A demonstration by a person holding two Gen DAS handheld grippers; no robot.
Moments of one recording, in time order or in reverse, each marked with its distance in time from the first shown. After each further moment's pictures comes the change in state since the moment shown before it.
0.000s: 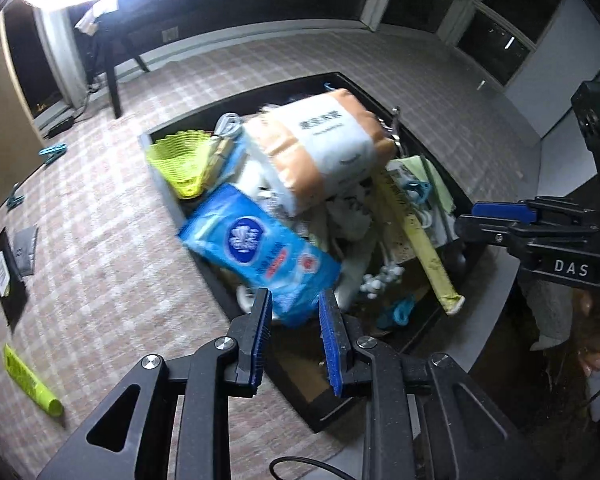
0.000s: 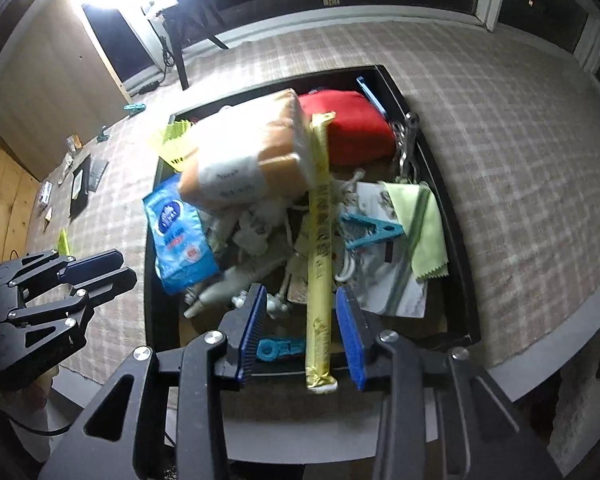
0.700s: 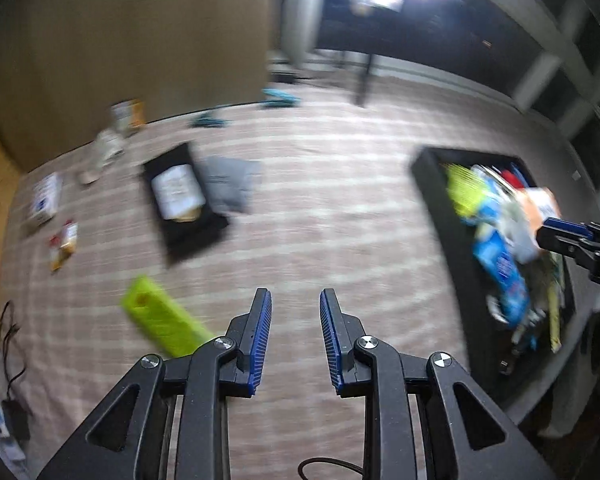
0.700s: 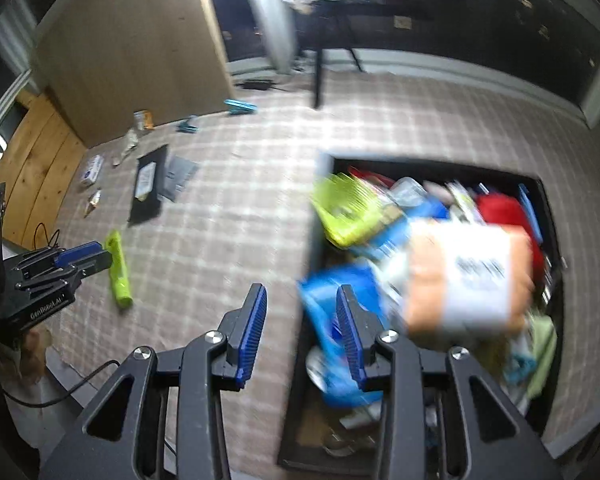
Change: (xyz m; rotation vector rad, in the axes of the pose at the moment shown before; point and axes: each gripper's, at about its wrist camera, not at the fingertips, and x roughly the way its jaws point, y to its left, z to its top) left arm -0.065 0.247 -0.062 -0.406 -0.061 0.240; right arm 0.042 0.181 0.074 -0.259 -0.025 0.099
